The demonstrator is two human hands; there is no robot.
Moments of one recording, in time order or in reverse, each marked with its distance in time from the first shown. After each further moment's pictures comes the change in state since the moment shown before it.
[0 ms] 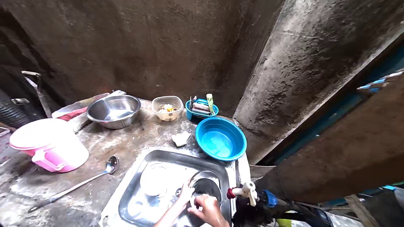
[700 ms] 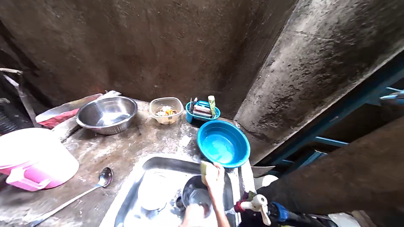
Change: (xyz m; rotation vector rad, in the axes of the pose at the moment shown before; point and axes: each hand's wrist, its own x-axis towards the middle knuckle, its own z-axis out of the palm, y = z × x) left_hand -0.037 0.029 0.006 1.067 -0.439 0.047; right_hand 0.097 -0.008 -0.024 0.573 0.876 0.406
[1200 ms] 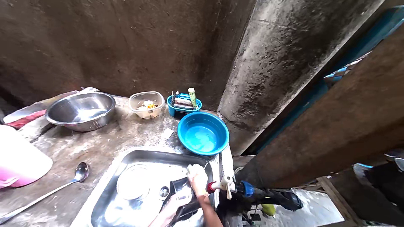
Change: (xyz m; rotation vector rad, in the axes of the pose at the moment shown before) left_hand 0.011 -0.009 0.042 -1.199 0.156 -0.063; right_hand -0.003 0.043 -0.042 -0.796 -0.407 -0.116
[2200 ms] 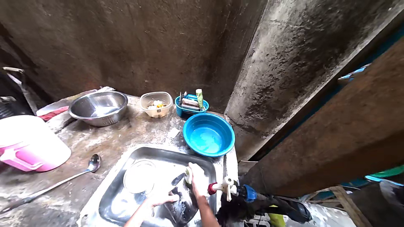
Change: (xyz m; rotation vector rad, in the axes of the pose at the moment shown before) left_hand -0.001 0.038 -0.061 0.616 -0.221 0.023; right_hand 0.003 -0.010 0.015 0.755 0.124 0.084
